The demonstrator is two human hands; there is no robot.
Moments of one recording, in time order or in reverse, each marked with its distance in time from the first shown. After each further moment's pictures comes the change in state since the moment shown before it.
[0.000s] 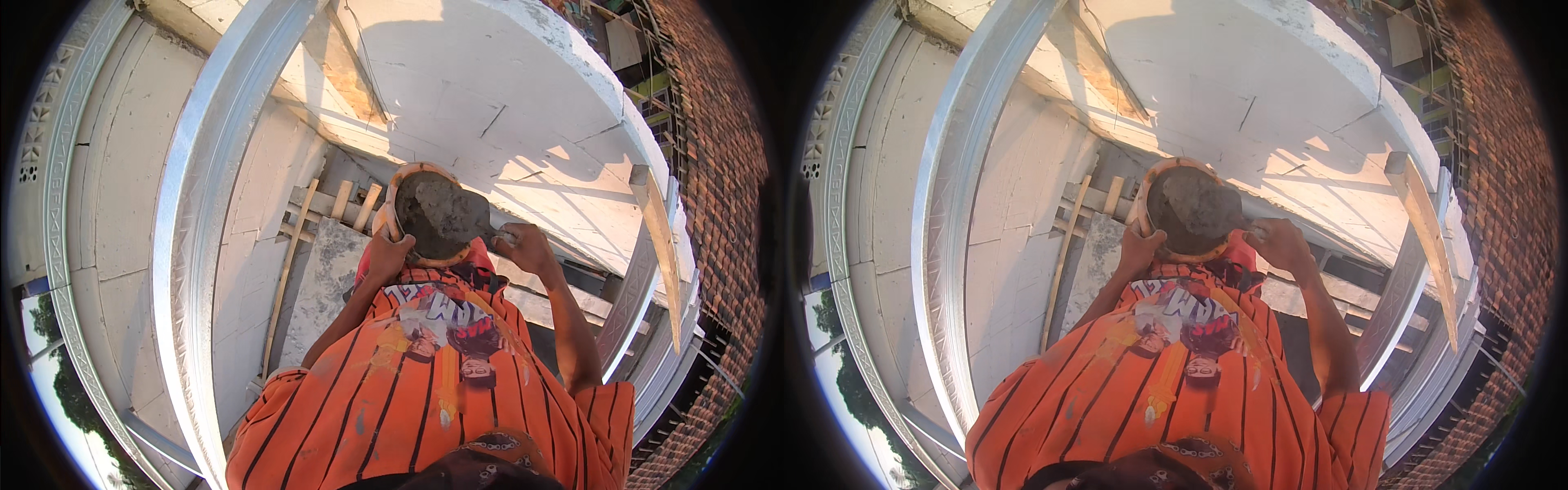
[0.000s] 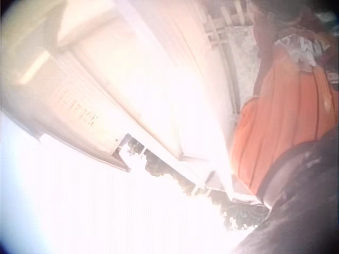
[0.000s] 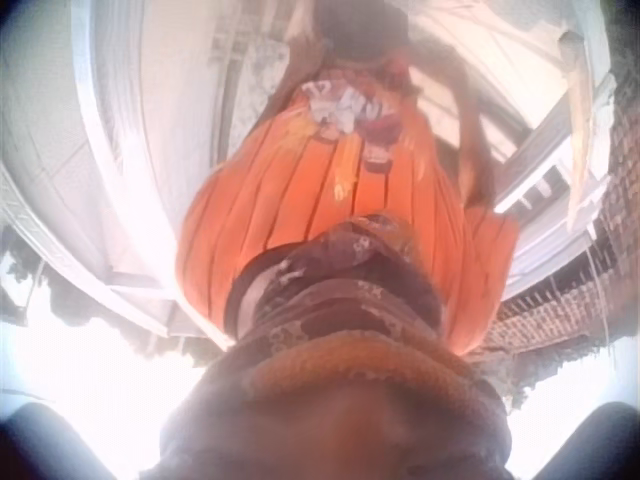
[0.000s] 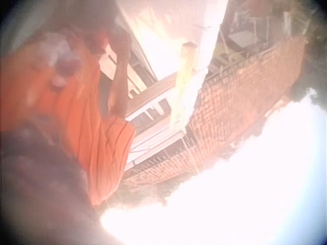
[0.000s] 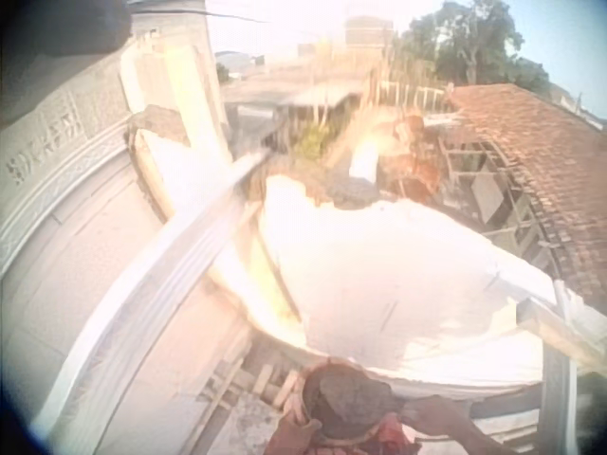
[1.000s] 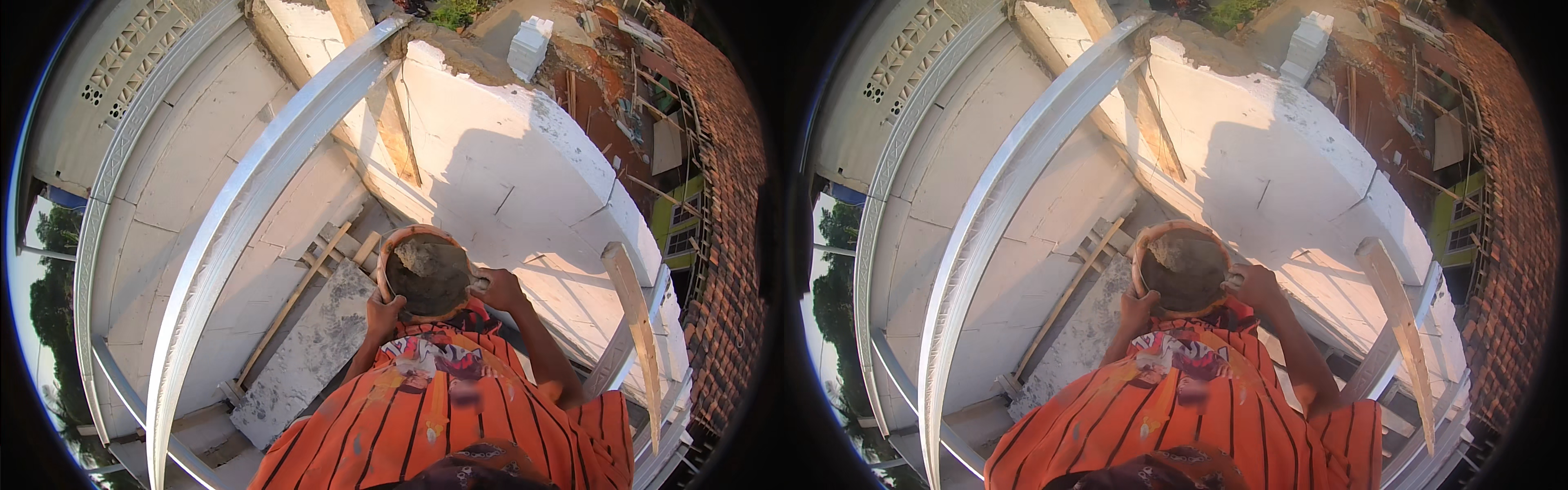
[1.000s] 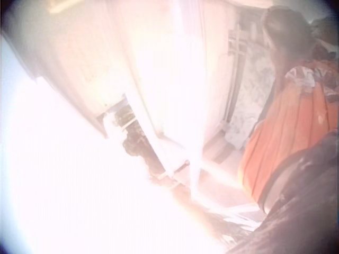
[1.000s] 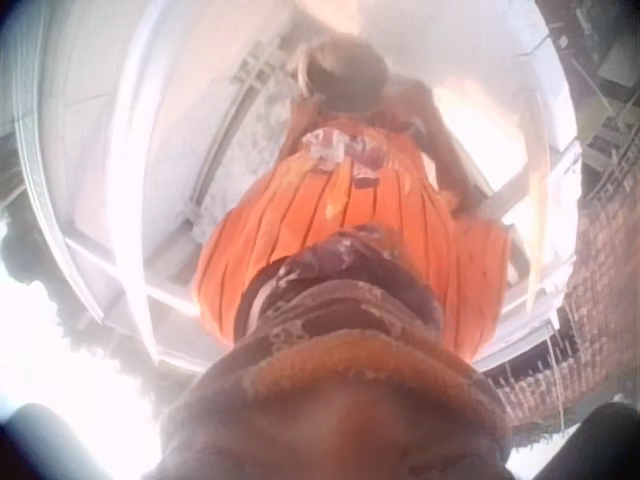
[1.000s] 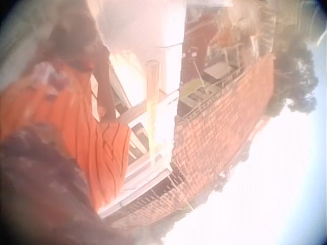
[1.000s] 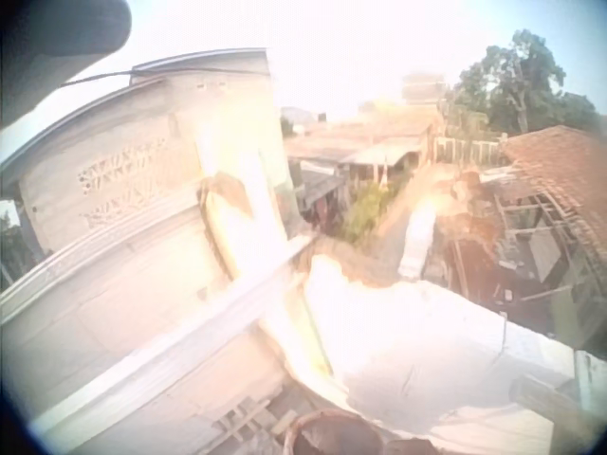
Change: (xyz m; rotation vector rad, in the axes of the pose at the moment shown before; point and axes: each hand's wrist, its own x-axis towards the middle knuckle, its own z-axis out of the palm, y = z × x) left_hand -0.052 -0.011 0.000 -0.281 0.364 -0.026; right_hand 0.067 -0.012 0.012 -0.128 -0.027 -0.384
